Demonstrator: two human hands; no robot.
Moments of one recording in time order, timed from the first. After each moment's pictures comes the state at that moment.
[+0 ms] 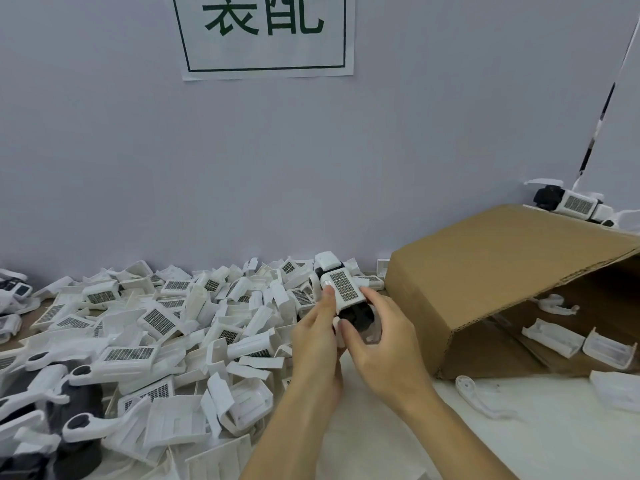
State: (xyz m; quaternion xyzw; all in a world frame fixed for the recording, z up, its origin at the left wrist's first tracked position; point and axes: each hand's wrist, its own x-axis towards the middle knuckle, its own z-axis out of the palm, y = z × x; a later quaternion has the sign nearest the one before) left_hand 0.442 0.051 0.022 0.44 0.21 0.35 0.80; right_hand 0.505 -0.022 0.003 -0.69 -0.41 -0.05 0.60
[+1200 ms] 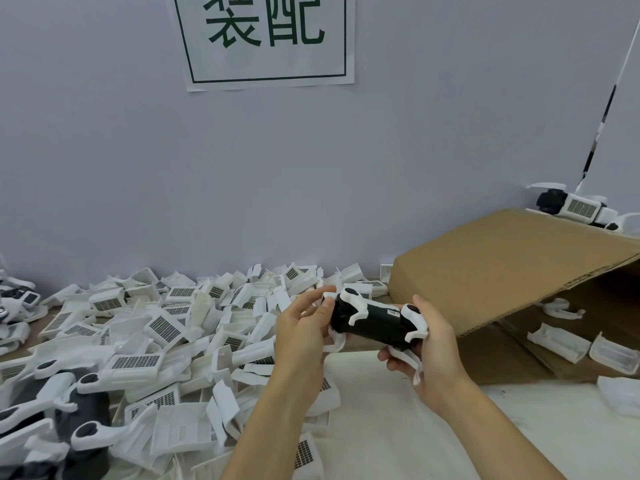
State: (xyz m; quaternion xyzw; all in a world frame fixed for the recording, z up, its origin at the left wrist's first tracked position) left_hand 0.427 0.076 0.035 0.52 0.22 0.35 0.75; right_hand 0.526 -0.044 0.026 -0.54 -0.14 0.30 0.77
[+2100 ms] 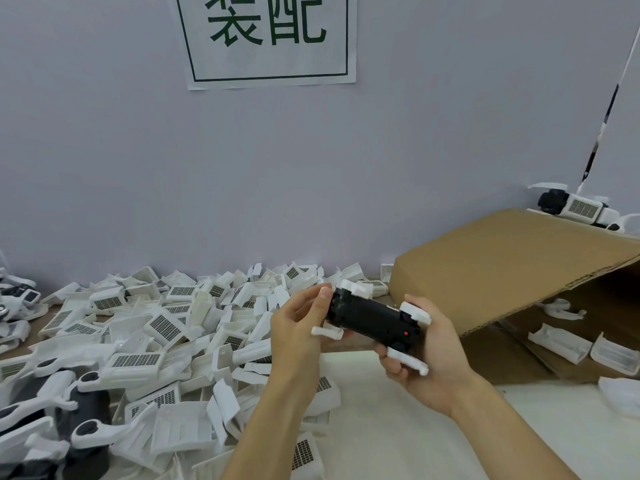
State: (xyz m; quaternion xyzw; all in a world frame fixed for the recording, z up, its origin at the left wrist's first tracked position) left_hand 0.428 0.083 0.027 0.52 0.17 0.42 0.73; right_hand 0.529 -0.051 0.033 -0.48 -0.16 0.45 0.74
